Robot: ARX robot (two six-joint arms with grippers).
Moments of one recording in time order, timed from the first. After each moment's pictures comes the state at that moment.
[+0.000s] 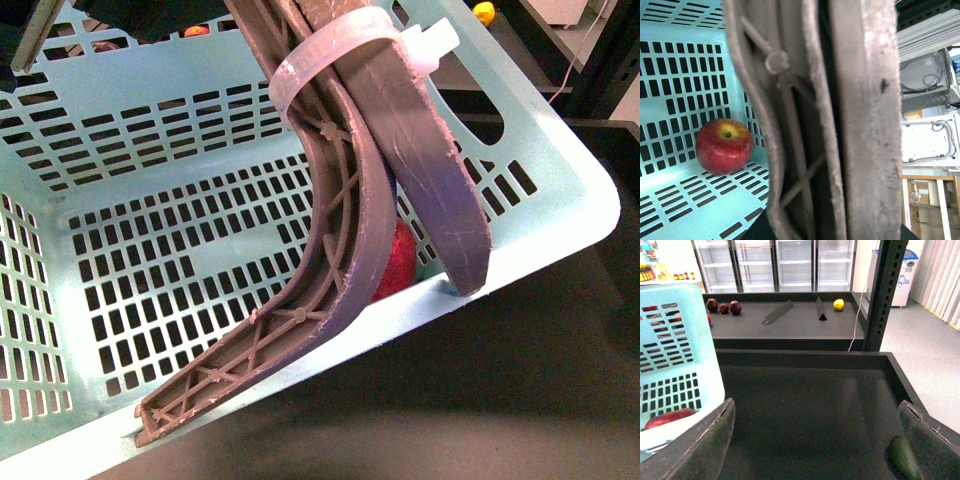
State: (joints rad) left arm -0.61 1.36 0.93 -0.03 0.03 -0.91; right arm 0.00 0.01 0.02 0.00 0.00 0.00
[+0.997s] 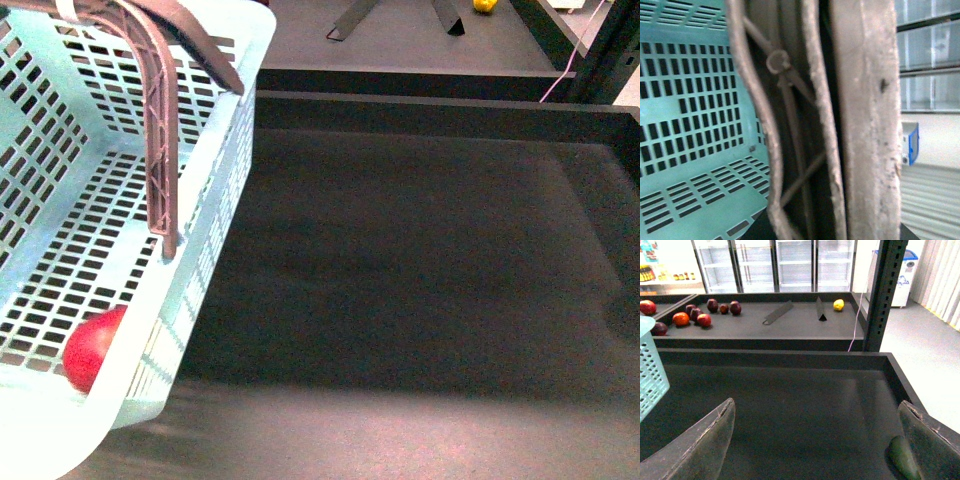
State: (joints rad) left arm -0.25 1.51 0.84 0.18 -0.32 -1.46; right arm 0.00 0.00 0.02 0.00 0.00 0.00
